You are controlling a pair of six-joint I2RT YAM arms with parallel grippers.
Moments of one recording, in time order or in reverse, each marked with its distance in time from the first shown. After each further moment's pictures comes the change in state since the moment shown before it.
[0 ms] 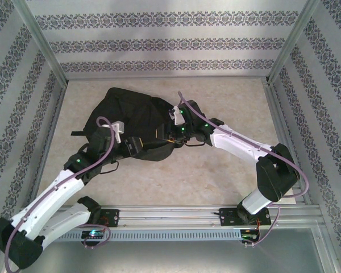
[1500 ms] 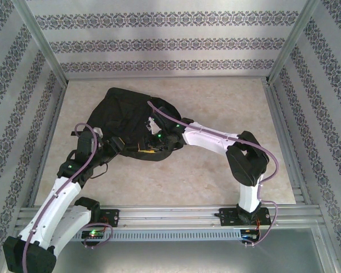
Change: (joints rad) left arm 0.276 -0.079 -0.141 -0.017 0.043 -0.161; right arm 0.165 0.296 0.241 -0.112 -0.014 0.027
